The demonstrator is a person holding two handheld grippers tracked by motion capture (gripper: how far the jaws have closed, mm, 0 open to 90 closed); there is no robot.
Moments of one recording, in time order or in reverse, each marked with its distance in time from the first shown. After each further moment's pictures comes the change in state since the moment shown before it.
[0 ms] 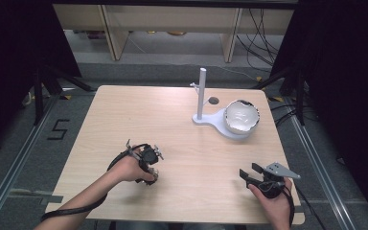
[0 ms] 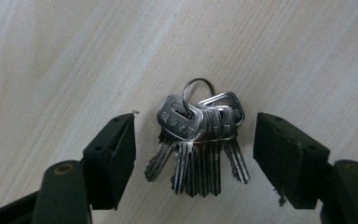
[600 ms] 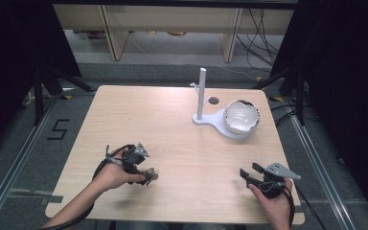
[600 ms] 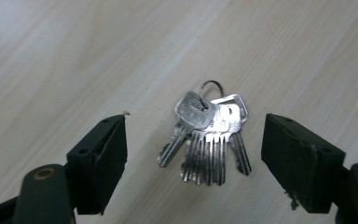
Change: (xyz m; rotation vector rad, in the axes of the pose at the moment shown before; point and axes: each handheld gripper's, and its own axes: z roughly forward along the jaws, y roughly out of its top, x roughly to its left) left arm 0.003 -0.036 -0.012 -0.250 0.002 -0.116; right arm 0.001 0.000 -0.001 -0.009 -0.007 0.012
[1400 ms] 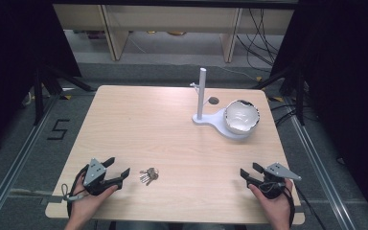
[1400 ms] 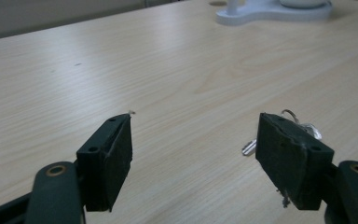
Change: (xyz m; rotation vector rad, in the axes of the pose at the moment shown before) left arm 0.006 -0.114 -0.016 -0.667 0.259 -0.232; right arm 0.000 0.000 -0.002 -0.004 -0.008 -0.011
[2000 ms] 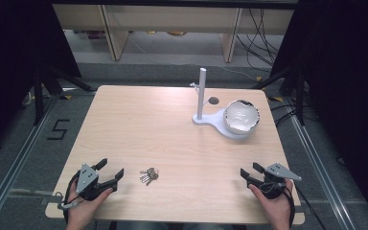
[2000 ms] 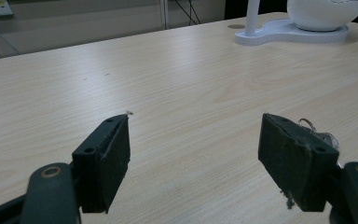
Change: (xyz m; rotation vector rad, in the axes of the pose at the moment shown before) left arm 0.005 -0.019 -0.016 -0.133 0.094 -0.046; right arm -0.001 -0.001 0.002 -0.022 0.008 -0.004
